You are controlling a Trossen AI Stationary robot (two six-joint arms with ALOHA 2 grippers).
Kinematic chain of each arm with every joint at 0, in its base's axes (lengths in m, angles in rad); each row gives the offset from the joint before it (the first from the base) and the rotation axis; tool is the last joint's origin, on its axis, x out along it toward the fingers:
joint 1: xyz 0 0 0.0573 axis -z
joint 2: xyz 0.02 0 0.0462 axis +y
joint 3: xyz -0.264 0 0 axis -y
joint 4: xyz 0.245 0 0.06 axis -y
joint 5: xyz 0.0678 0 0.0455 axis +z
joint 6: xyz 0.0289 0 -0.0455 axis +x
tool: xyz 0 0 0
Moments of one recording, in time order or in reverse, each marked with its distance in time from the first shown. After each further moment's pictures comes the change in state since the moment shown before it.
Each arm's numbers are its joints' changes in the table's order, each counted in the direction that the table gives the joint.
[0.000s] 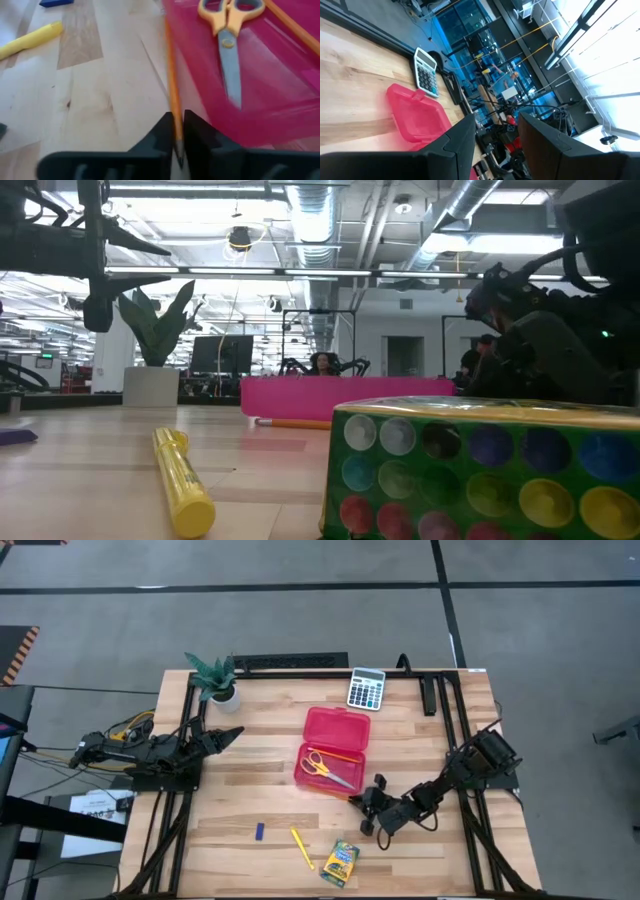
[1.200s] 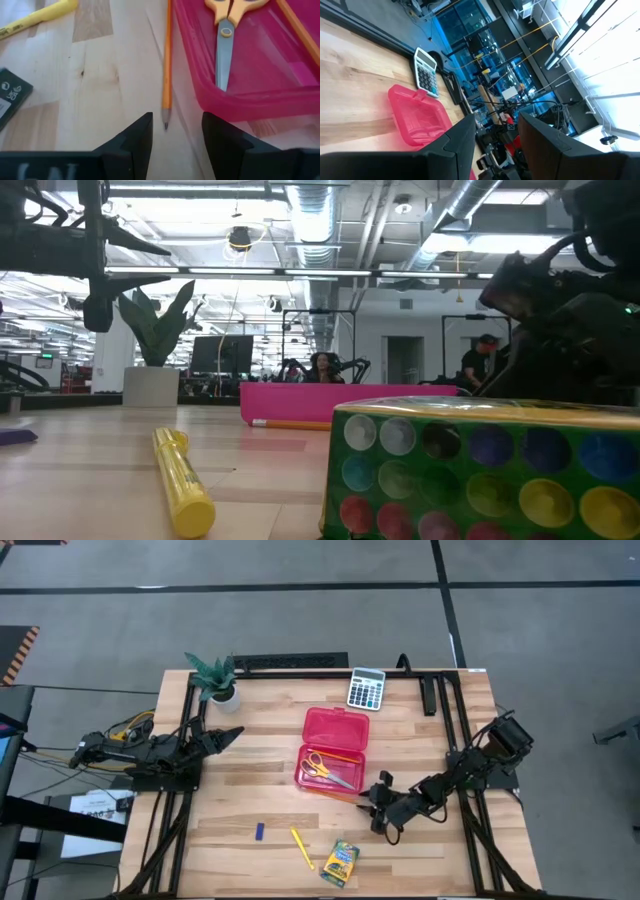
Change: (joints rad) left arm 0.000 0.000 0.000 0.000 0.000 0.000; right arm 0.016 -0.202 -0.063 -0.112 0.092 -0.080
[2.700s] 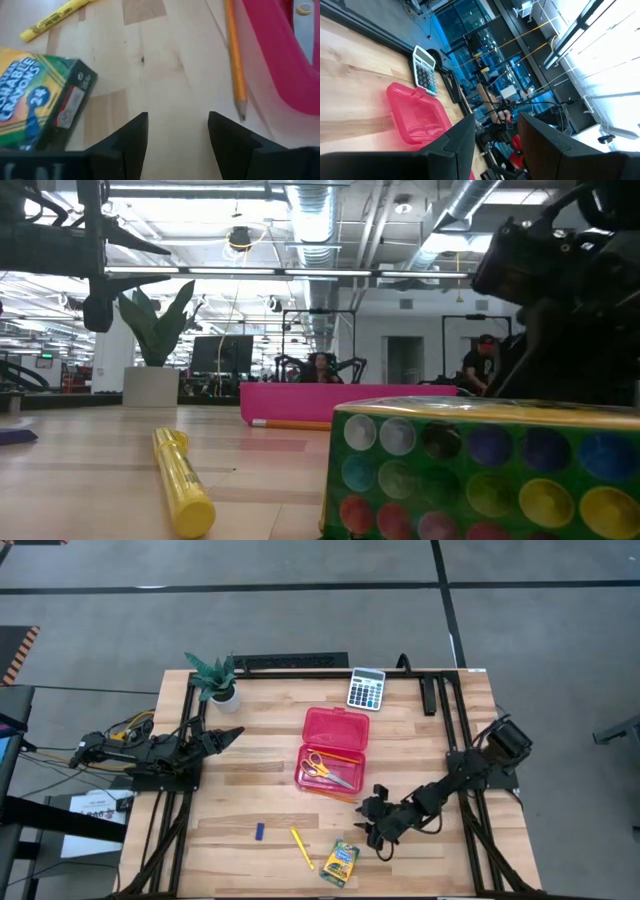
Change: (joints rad) left arm 0.000 0.000 0.000 0.001 -0.009 -0.008; right arm -0.050 0.024 0.193 -0.263 0.130 0.124
